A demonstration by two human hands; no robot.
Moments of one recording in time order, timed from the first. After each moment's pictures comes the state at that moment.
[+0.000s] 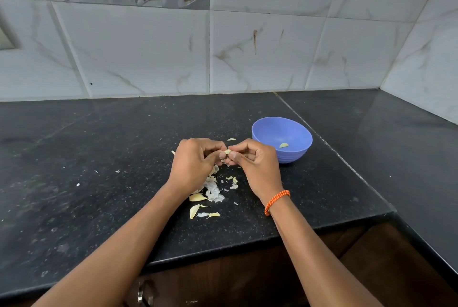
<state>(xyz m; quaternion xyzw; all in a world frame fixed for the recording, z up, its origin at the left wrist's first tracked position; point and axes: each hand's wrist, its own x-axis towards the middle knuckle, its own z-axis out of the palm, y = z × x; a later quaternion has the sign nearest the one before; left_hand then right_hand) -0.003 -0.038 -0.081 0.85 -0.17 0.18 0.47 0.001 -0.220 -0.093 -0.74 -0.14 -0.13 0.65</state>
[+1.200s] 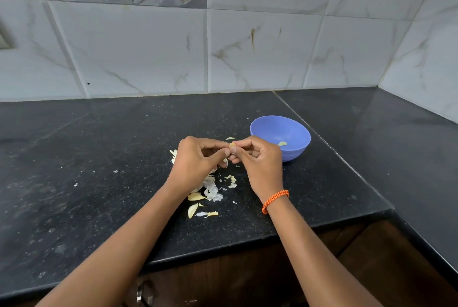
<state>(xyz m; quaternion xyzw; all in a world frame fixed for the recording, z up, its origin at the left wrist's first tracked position) -0.007 -0.044 -0.080 0.79 -0.16 0.13 0.58 -0.004 -0.221 -0.089 -0.73 -0.13 -0.21 0.63</state>
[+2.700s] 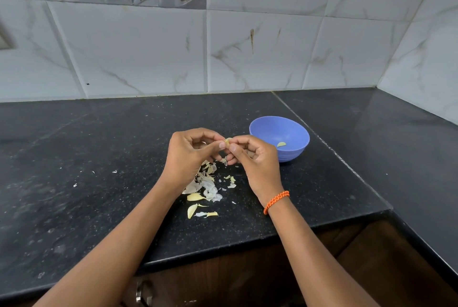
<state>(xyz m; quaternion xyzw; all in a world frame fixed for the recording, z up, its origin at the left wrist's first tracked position) -0.005 -0.038 -0.071 0.72 -0.16 0.15 0.66 -0.008 -0.220 -0.085 -0.71 -0.16 -0.16 0.67</state>
